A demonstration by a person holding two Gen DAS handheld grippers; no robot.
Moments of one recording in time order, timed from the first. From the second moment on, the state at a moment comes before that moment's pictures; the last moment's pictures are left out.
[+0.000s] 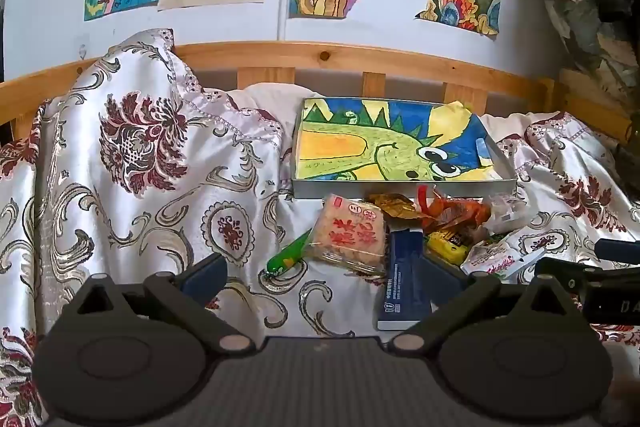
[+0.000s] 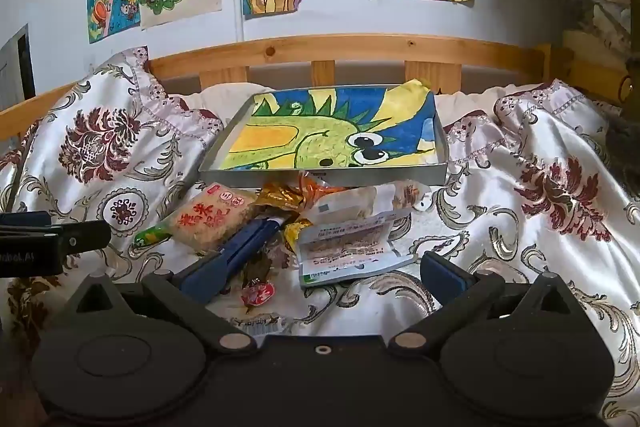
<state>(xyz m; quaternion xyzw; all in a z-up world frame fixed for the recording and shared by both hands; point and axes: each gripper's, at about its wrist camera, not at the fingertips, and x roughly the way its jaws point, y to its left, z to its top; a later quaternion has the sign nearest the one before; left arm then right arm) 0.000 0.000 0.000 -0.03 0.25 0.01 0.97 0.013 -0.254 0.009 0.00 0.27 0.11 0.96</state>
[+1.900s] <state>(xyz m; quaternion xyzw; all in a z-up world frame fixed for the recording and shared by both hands) 0.003 0.004 -0.007 -0.03 0.28 0.02 0.96 0.020 -0.250 -0.001 0.01 0.31 0.11 0.94</state>
